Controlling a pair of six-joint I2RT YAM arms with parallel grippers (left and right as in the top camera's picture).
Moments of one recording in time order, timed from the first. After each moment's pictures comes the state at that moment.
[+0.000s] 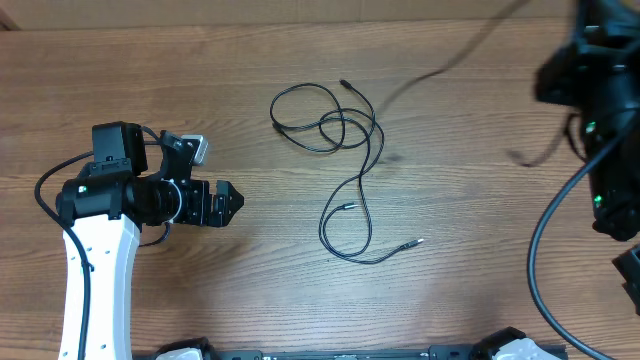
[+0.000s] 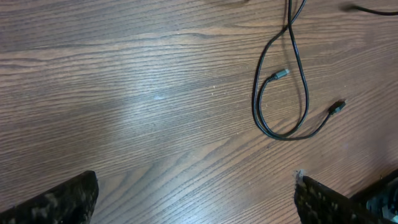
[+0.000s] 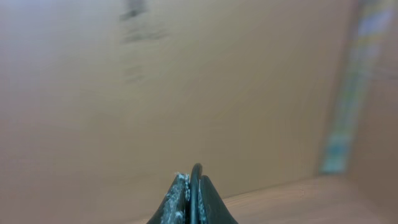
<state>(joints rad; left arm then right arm) 0.16 1.28 1.13 -1.12 0.48 0.23 0.43 1.26 2.05 -0.86 0.64 0.17</state>
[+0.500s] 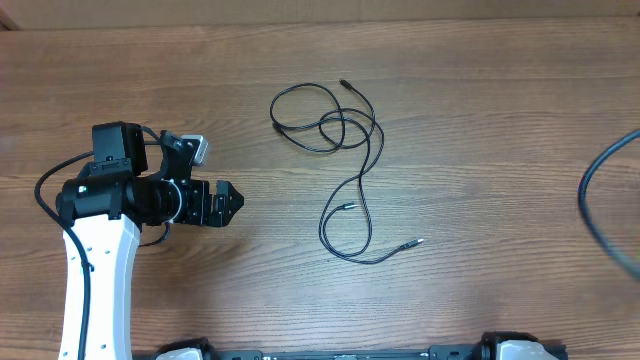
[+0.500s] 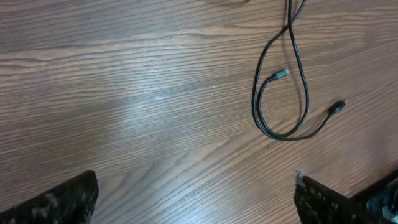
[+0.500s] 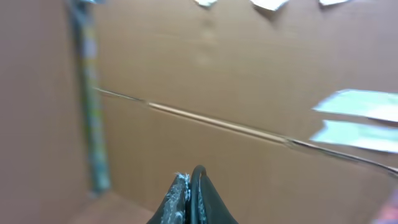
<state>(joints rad) 0.16 1.28 1.13 -1.12 0.48 0.23 -0.07 1.31 2.05 -0.86 1.13 0.03</state>
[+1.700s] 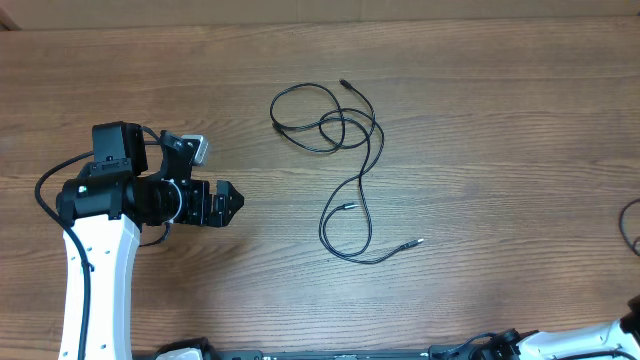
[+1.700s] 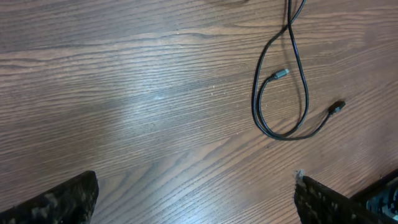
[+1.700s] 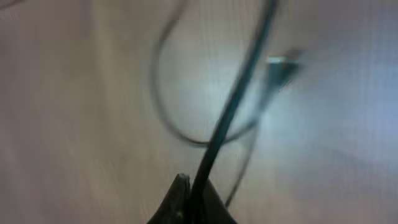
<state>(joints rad) 0.16 1.28 1.13 -1.12 0.48 0.23 -1.17 1.89 1.74 -1.15 -0.26 0.59</state>
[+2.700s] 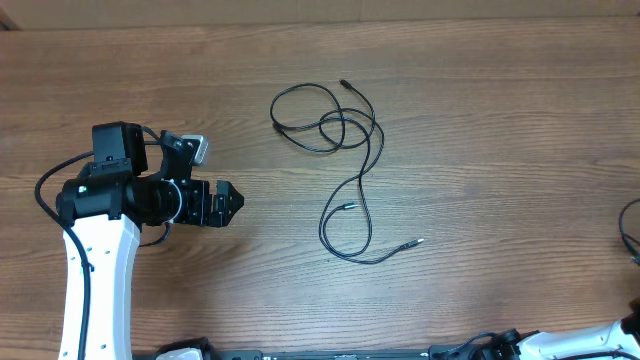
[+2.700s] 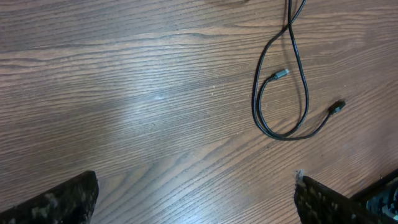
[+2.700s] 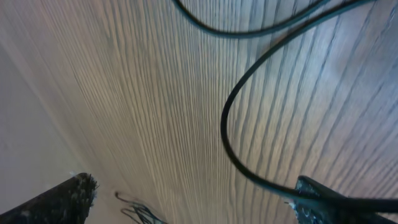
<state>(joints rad) 0.16 1.28 1.13 -1.12 0.48 0.23 -1.19 1.89 1.46 -1.20 -0.59 0.30</state>
